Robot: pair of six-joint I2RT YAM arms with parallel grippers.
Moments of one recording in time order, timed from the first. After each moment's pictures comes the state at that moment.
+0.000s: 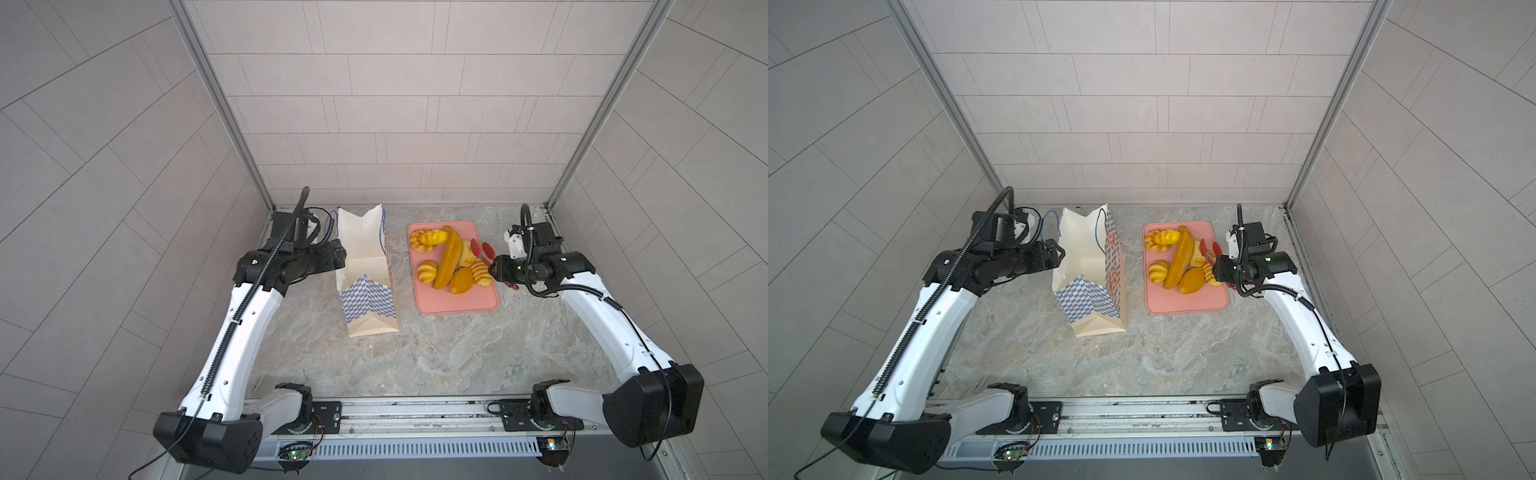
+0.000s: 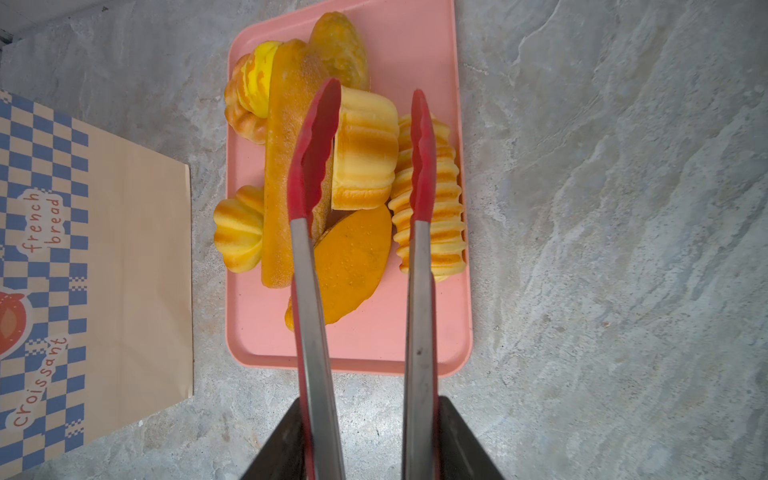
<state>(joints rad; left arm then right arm) -0.16 1.17 1.34 -1.00 0.15 -0.35 0.12 1.26 1.15 -0.84 -0.16 0.26</state>
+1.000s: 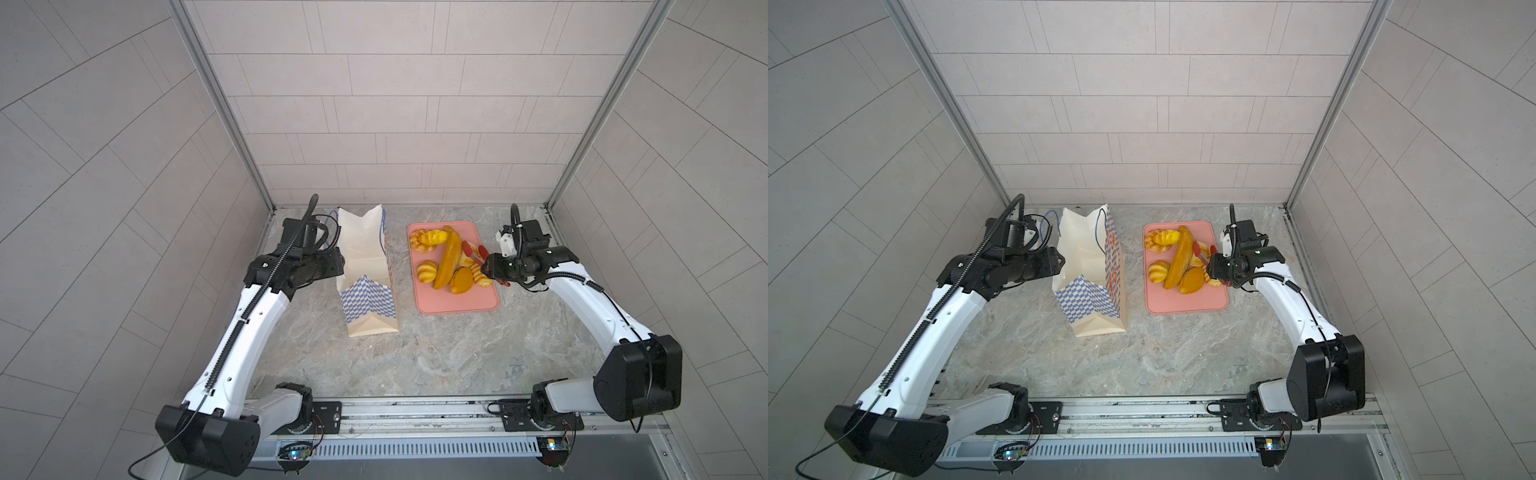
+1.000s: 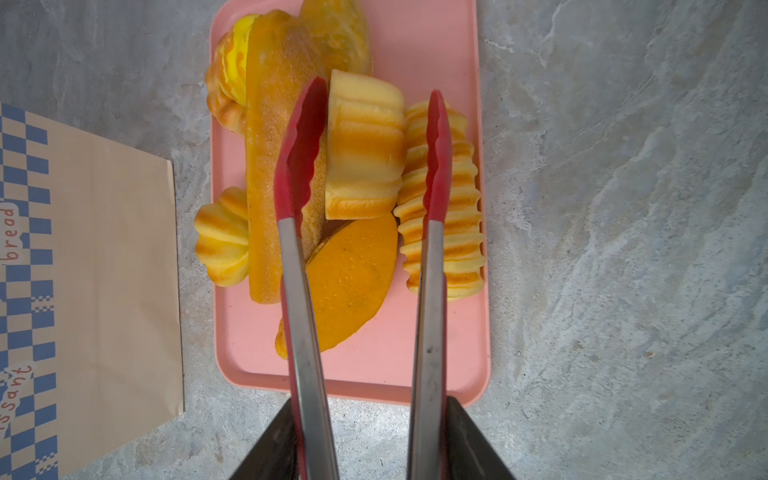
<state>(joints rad) -0.20 1.17 1.26 -0.94 0.12 -0.37 0.12 1.38 1.15 -0.77 -0.18 0.27</state>
